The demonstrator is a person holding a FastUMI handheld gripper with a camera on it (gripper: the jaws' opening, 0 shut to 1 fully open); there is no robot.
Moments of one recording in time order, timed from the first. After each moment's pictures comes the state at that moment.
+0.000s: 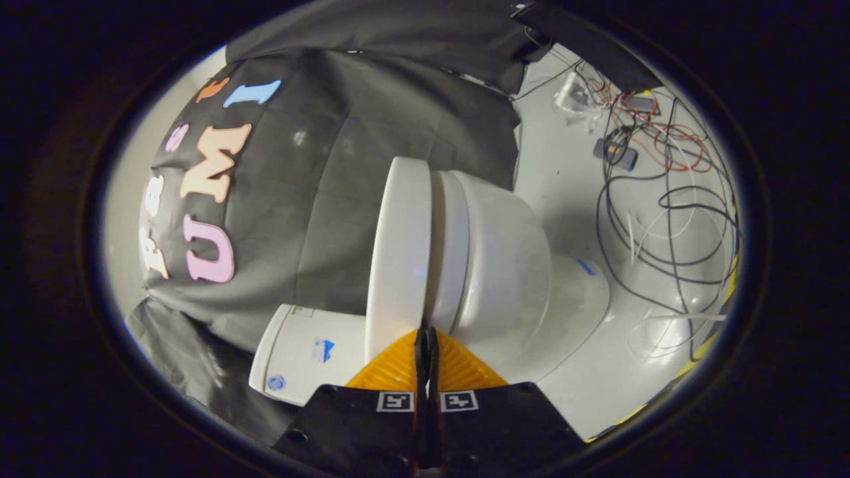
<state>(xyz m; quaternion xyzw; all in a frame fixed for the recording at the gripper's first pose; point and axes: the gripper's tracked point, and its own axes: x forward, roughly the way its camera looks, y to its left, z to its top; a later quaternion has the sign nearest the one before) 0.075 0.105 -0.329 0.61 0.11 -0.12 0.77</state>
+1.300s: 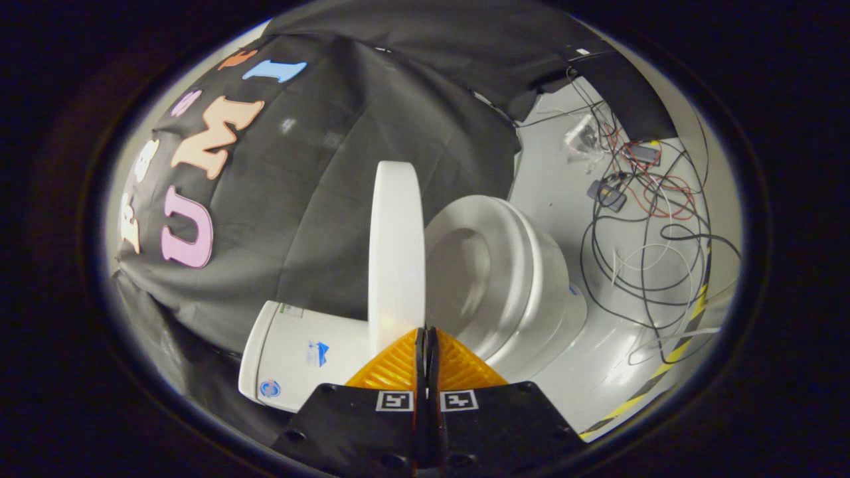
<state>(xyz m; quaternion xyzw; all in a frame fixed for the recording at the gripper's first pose) 0.089 0.115 -0.241 0.54 0.13 -0.19 0.81</state>
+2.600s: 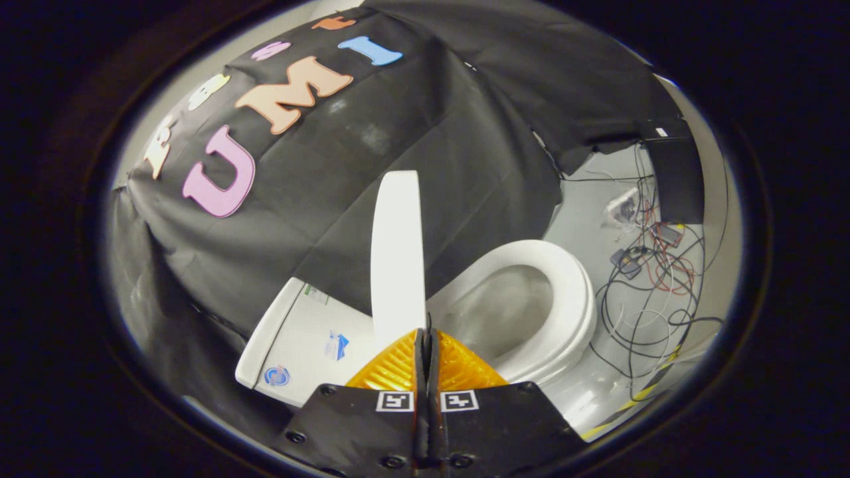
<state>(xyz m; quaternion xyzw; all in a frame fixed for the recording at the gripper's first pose) 0.117 0.161 -0.143 0.39 0.13 -0.20 0.89</state>
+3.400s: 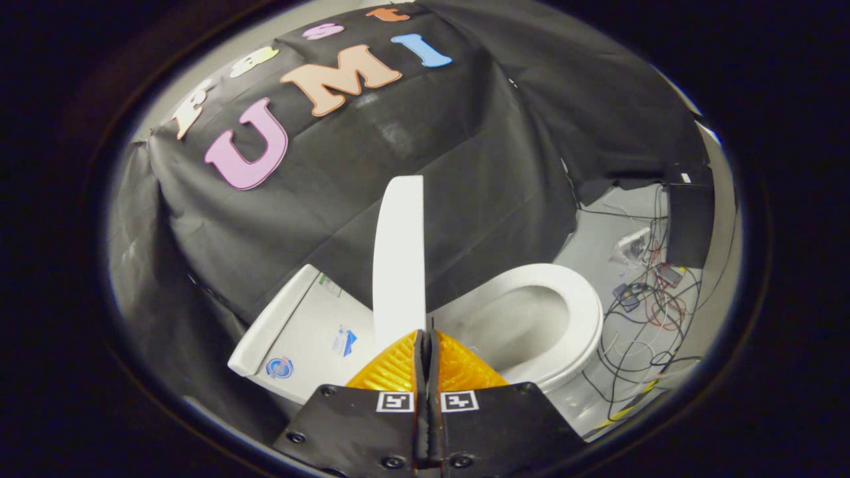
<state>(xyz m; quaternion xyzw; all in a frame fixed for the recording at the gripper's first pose) 0.136 0.191 -0.104 0.31 0.13 -0.19 0.92</state>
